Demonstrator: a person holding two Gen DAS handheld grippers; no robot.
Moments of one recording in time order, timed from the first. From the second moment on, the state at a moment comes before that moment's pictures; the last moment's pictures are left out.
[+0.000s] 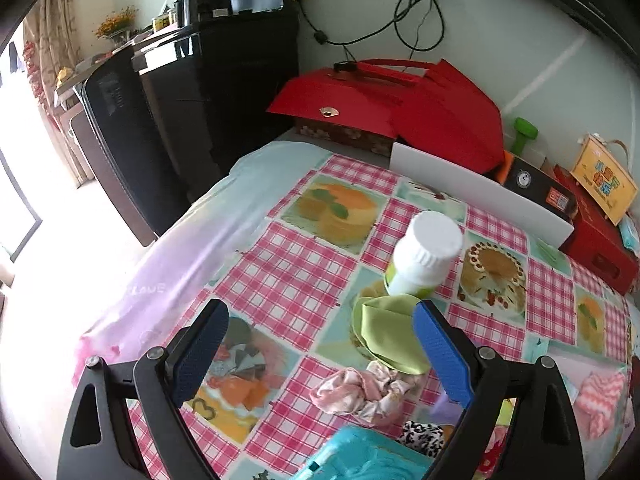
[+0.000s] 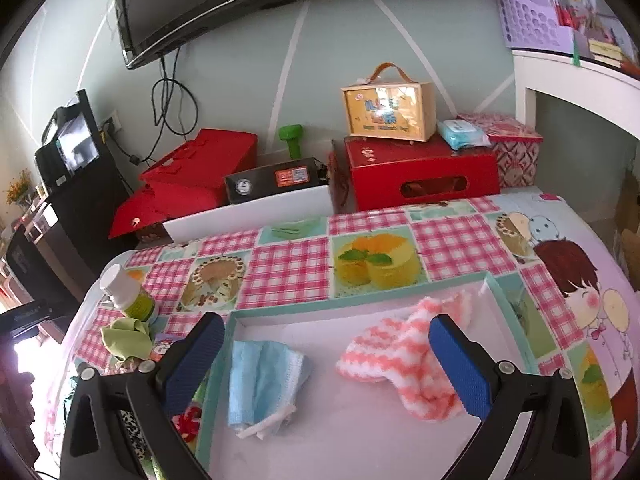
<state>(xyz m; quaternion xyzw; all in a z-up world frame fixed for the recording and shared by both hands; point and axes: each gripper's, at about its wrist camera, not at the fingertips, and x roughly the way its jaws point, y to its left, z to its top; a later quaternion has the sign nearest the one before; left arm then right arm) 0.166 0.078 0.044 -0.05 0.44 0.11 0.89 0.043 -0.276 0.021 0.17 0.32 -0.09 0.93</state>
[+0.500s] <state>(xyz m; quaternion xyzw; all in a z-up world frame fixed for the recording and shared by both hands) 0.182 0.089 0.029 -0.08 0.41 0.07 0.90 0.078 -0.200 0.009 0.13 0.36 0.02 0.92</state>
